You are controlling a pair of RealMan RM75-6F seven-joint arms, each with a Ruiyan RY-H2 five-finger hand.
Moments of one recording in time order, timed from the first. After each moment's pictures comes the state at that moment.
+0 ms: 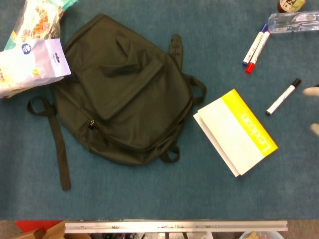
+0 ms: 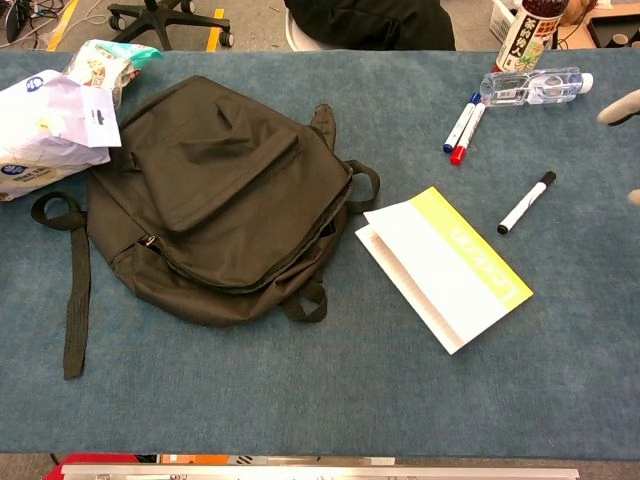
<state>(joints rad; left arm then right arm) -0.06 -1.03 -0.05 -1.75 1.44 1.48 0.03 0.26 -0.99 0.01 -1.71 -1.69 1.26 0.09</state>
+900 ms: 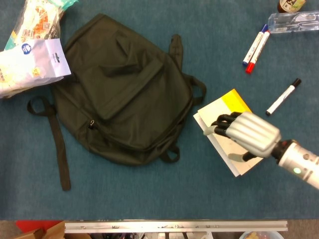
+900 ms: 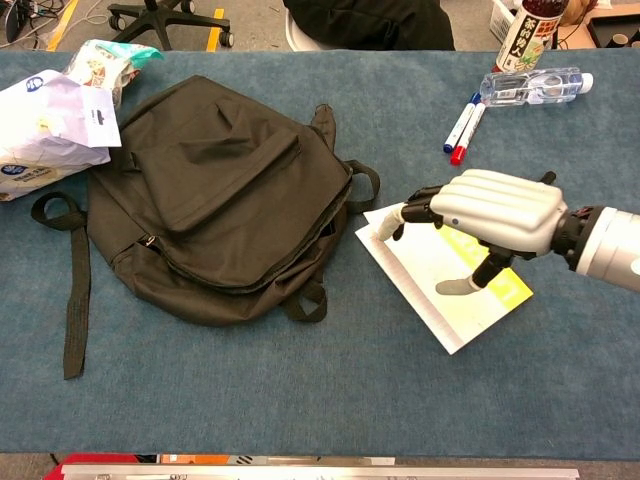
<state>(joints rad) -0.03 -1.01 -0.03 -1.74 1.46 1.51 0.00 0.59 -1.25 -0.01 -1.74 -1.73 0.84 -0.03</state>
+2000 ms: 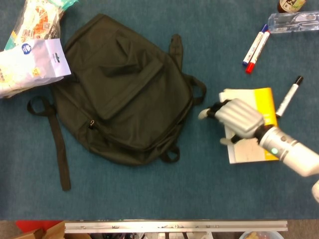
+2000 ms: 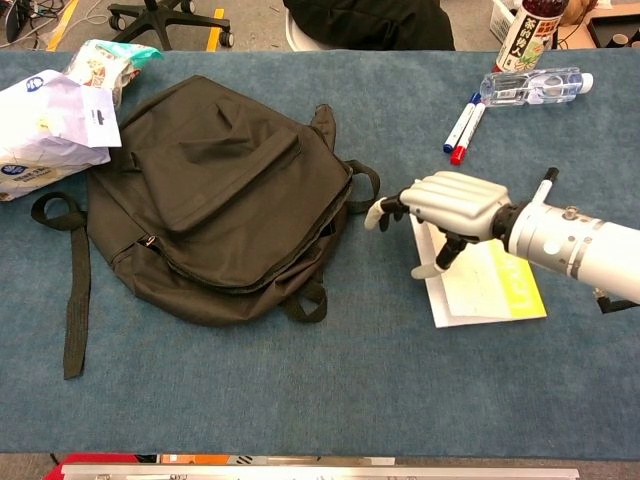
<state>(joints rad) -0.02 -1.02 -0.02 -1.70 1.45 1.49 -0.05 0.67 -1.44 0.02 -1.52 -1.46 0.76 -0.12</state>
